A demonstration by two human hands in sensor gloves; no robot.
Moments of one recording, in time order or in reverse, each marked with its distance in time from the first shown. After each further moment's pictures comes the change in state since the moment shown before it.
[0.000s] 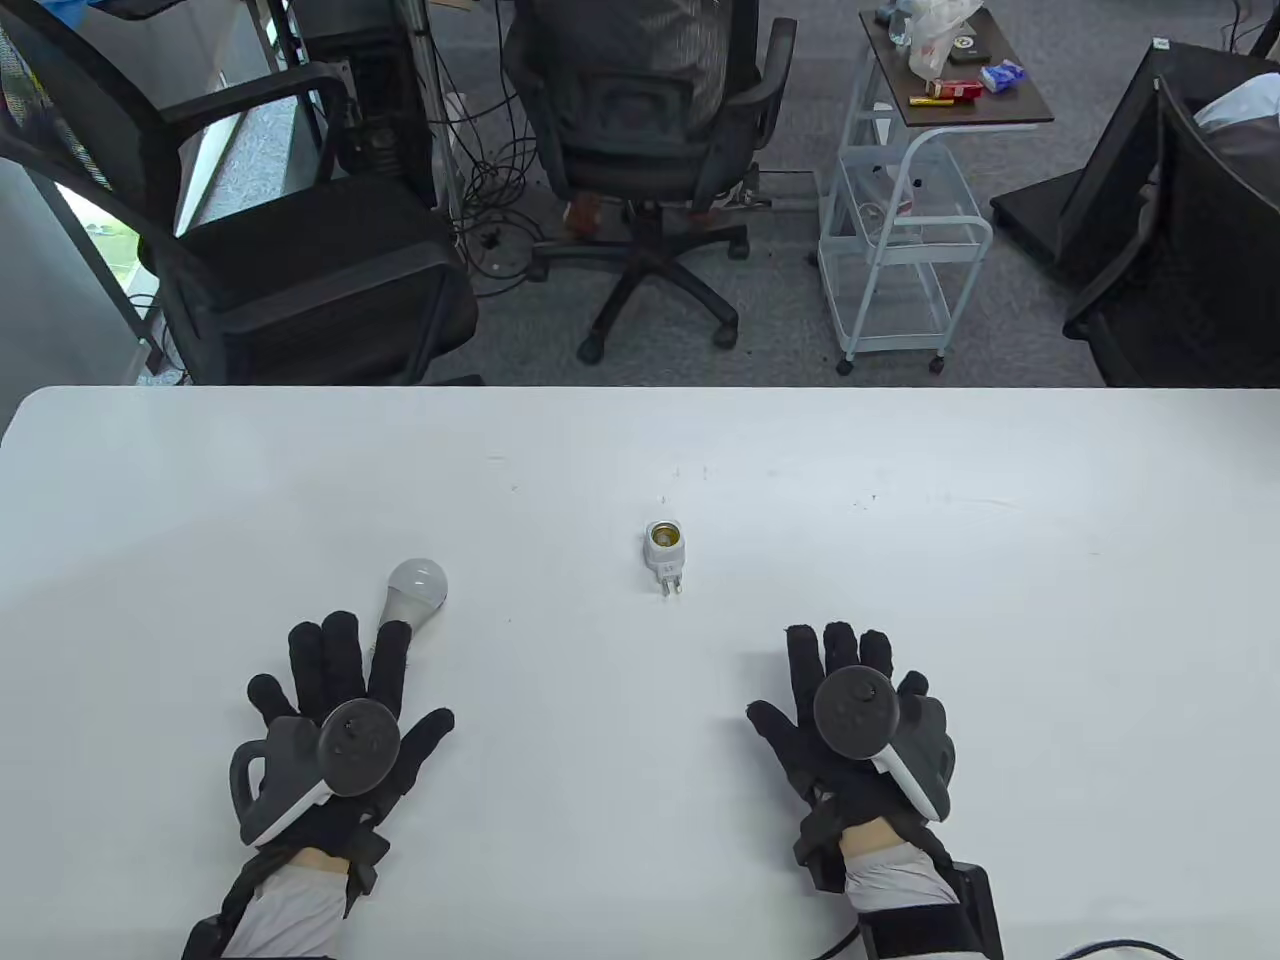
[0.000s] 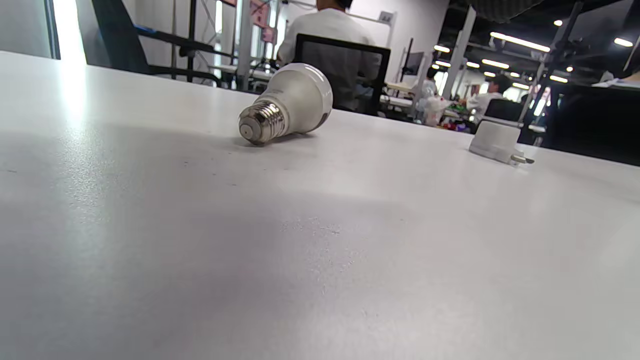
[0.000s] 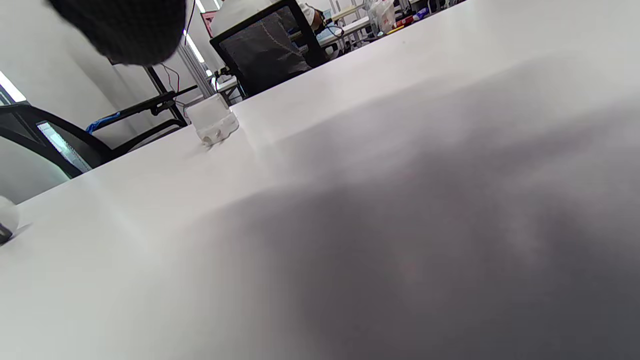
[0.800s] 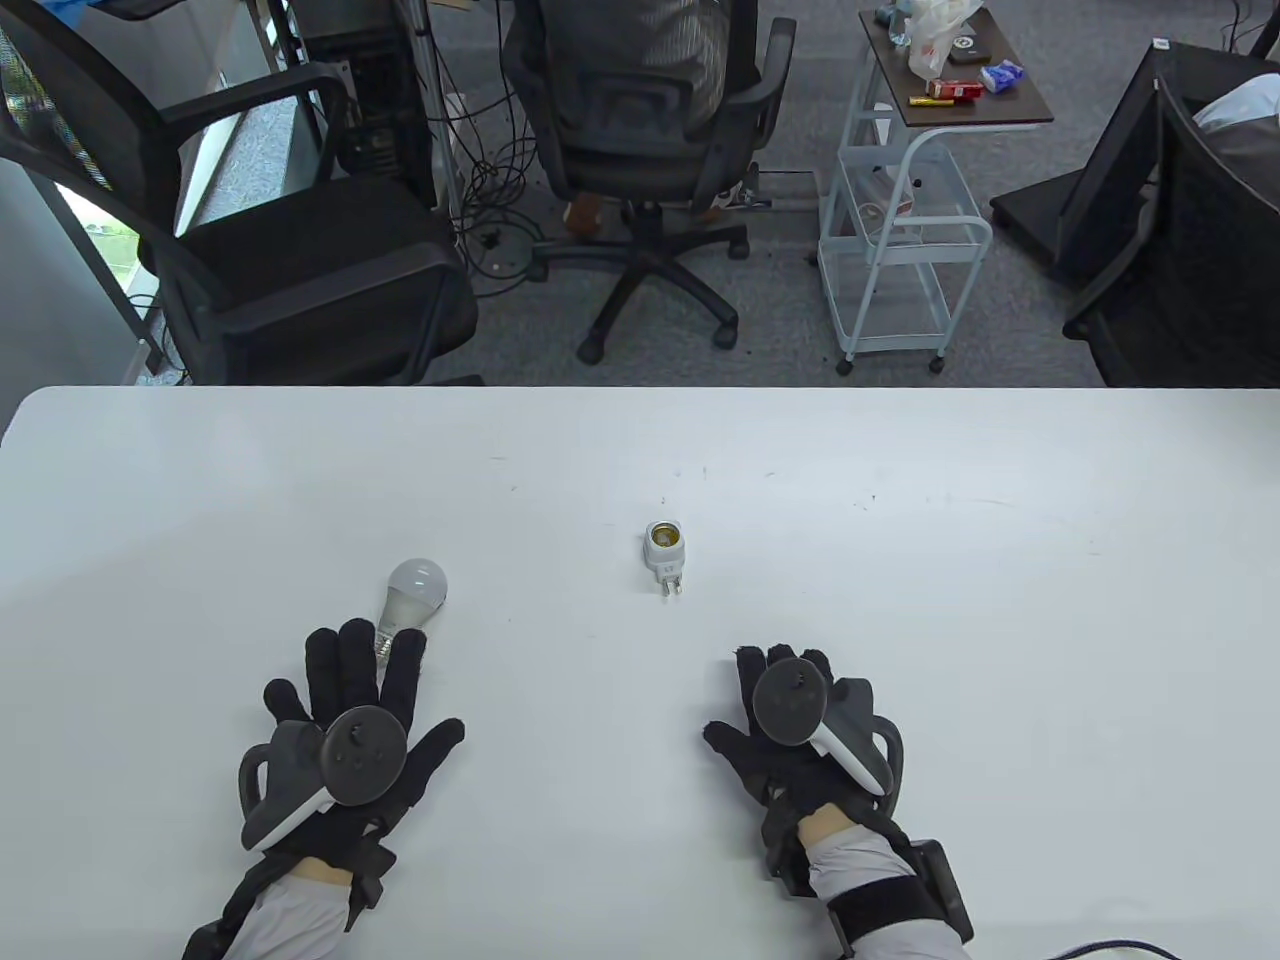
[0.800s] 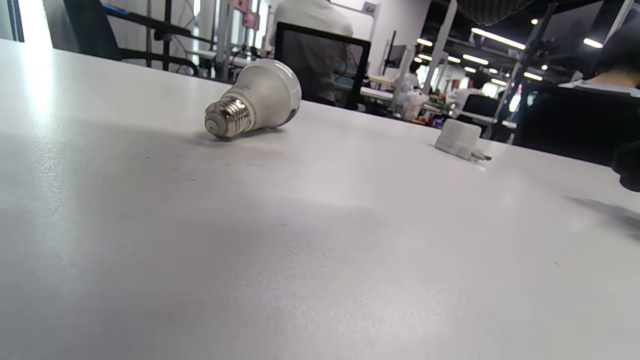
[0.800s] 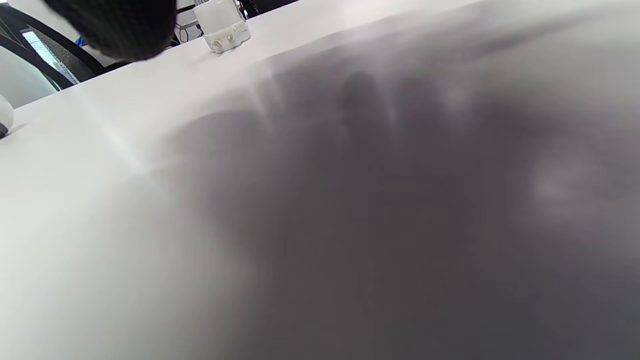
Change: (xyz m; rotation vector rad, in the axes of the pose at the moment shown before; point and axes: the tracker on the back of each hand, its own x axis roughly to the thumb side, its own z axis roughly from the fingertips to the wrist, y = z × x) left_hand 0.014 0.004 0.006 -0.031 -0.060 0.023; right_hand 0.026 0.033 -0.024 0.177 0.004 0.085
